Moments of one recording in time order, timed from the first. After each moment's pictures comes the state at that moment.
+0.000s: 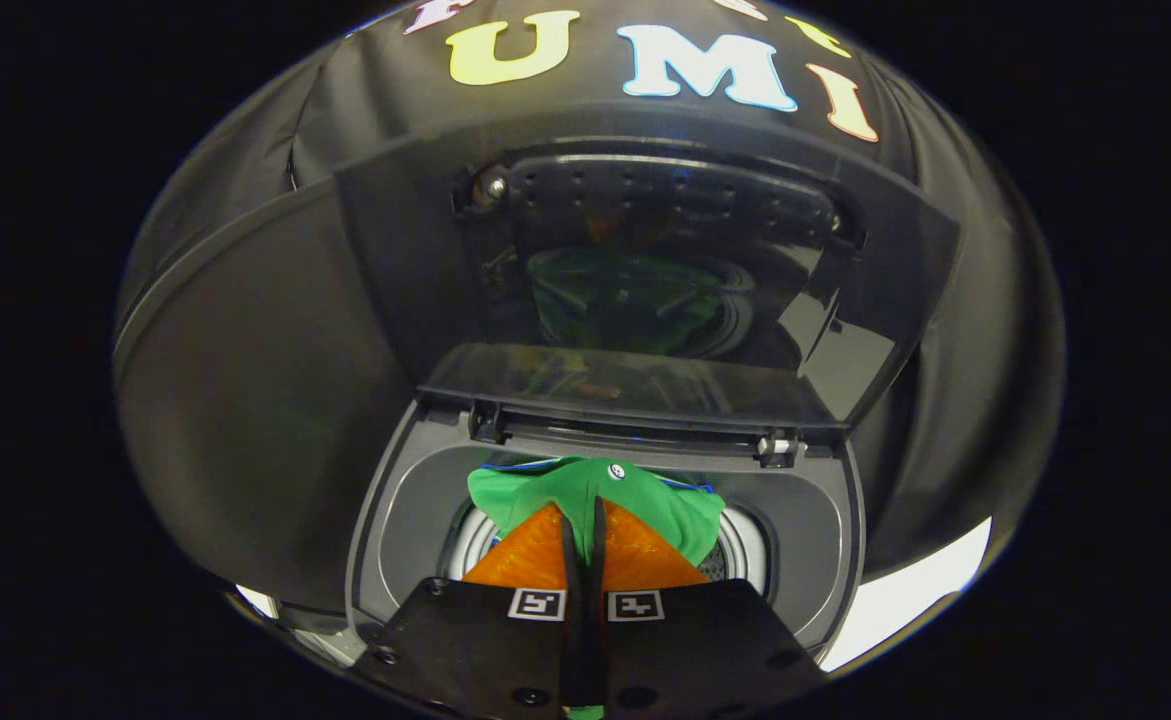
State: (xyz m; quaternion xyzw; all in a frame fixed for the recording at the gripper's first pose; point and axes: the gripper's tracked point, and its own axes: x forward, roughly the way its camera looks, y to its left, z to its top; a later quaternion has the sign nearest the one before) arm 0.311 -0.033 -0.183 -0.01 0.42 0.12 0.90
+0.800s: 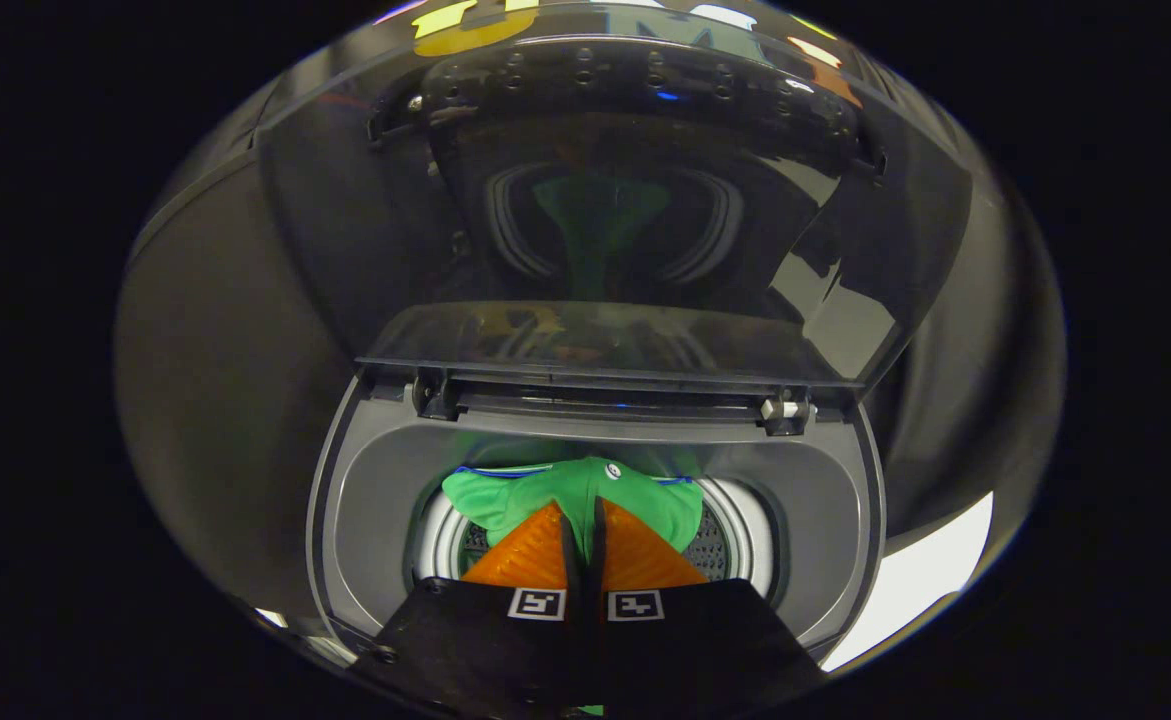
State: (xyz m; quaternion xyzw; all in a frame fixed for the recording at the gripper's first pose) arm 0.317 -0.044 -0.215 -0.02 0.47 0.08 0.88
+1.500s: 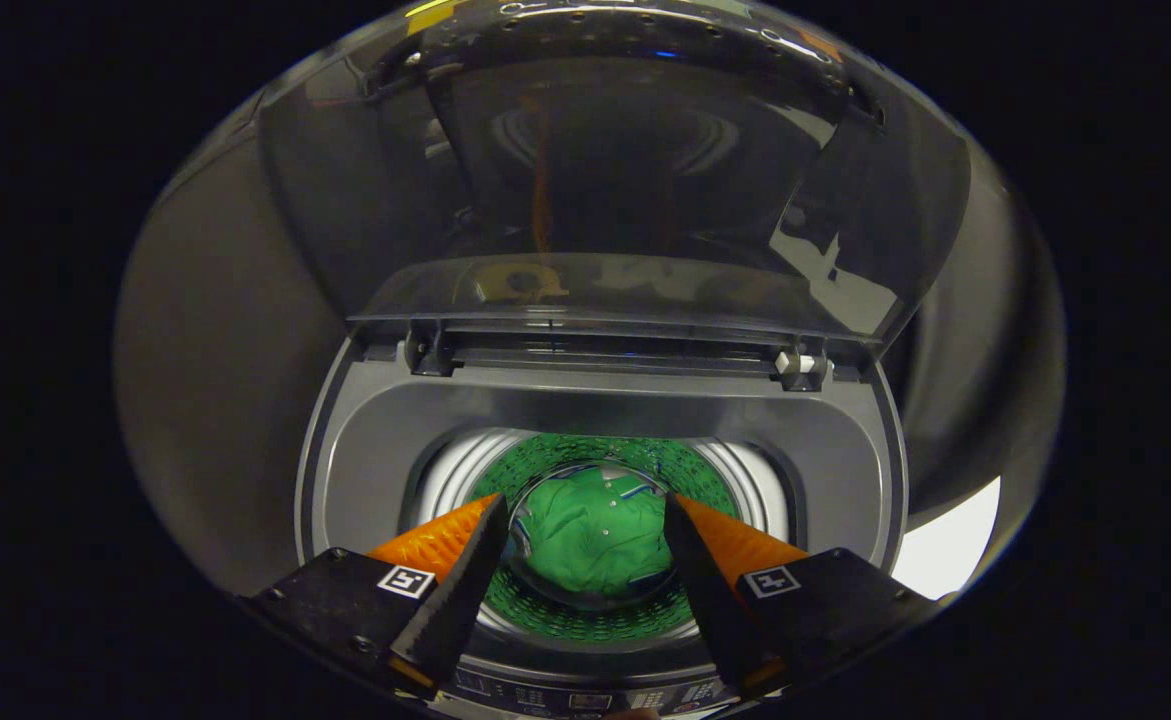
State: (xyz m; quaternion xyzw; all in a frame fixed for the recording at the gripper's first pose) arm 0.295 -0.041 -0.226 0.00 0.50 0.09 0.86
